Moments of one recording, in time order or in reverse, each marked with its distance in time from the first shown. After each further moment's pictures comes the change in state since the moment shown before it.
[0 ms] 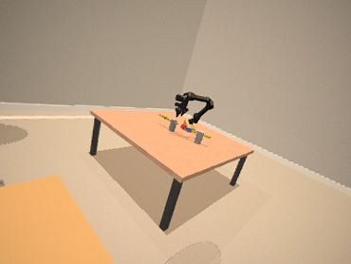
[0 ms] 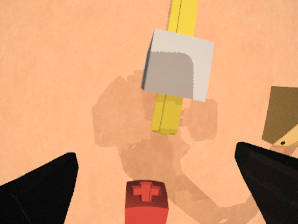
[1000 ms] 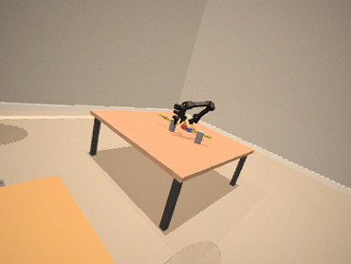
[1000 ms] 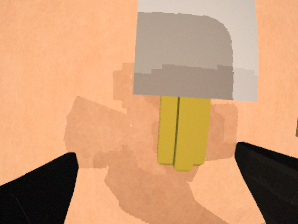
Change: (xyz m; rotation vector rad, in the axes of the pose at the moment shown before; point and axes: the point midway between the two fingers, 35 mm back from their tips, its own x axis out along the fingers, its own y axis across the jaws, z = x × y) arm 0.079 0.000 -0.017 0.118 -0.012 -0.012
